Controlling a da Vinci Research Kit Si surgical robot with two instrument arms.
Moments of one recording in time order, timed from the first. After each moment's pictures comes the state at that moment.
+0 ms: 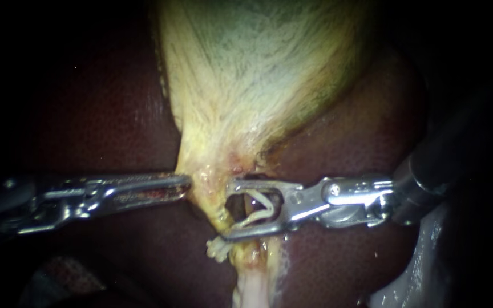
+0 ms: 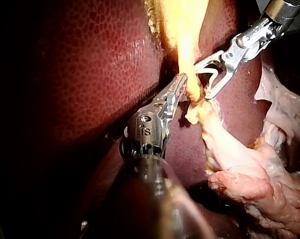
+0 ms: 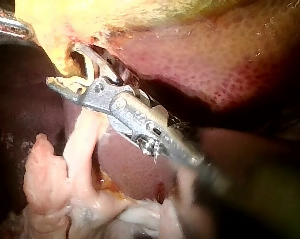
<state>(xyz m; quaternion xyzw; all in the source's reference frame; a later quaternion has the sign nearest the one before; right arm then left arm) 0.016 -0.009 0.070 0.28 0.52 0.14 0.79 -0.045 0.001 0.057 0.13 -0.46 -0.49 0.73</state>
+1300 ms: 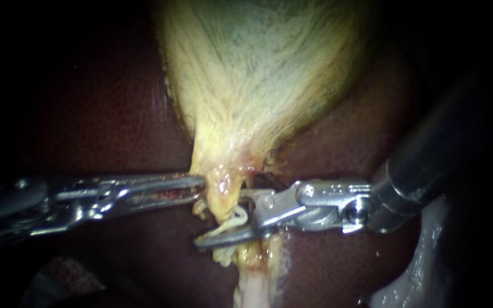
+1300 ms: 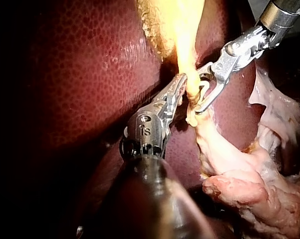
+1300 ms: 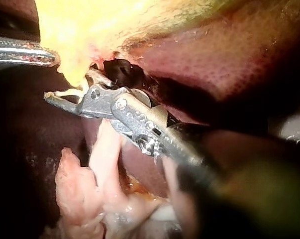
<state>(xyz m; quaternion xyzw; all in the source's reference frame) 0.018 -0.008 0.067 0.34 0.51 0.17 0.77 -0.047 0.001 0.057 0.13 -0.46 -0.49 0.73</state>
